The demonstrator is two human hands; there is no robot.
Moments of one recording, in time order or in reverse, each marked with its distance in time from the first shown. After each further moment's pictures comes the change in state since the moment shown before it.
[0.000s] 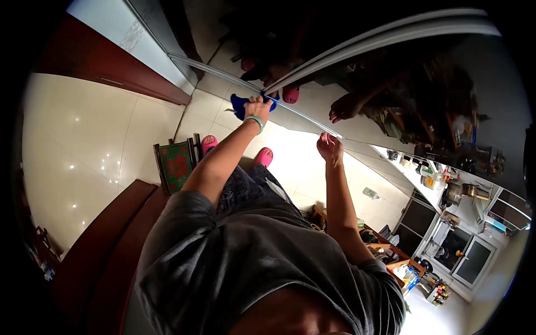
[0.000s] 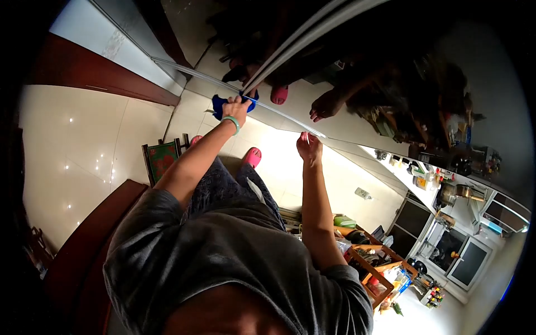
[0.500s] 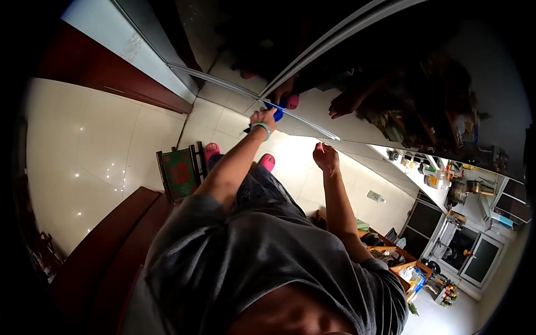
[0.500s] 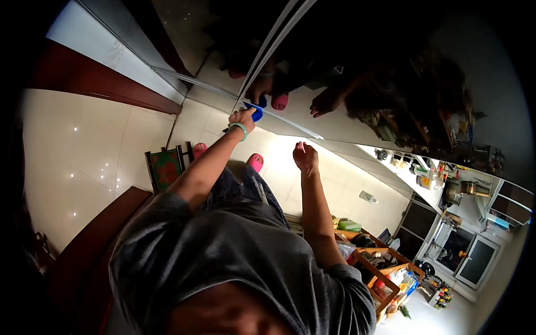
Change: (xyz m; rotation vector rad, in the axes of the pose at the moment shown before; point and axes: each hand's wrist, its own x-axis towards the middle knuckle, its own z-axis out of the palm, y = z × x) left_hand -0.001 0.030 0.010 -0.279 -0.110 -0.156; right_hand 0.008 -0.002 -0.041 -0.016 -0.021 0.163
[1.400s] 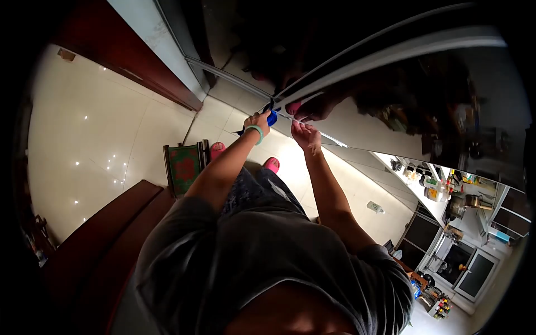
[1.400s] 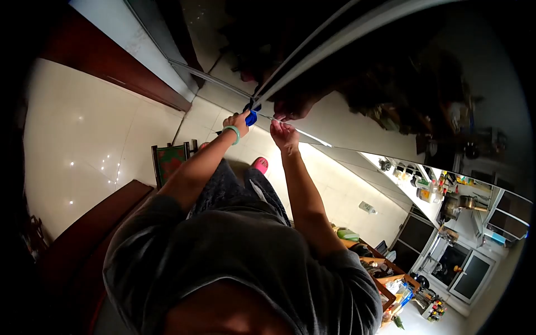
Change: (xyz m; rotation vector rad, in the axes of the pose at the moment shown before) left_hand -0.022 -0.050 -0.031 -0.016 -0.068 -0.099; right_hand 0.036 0.099 0.098 0.069 -0.254 0.166
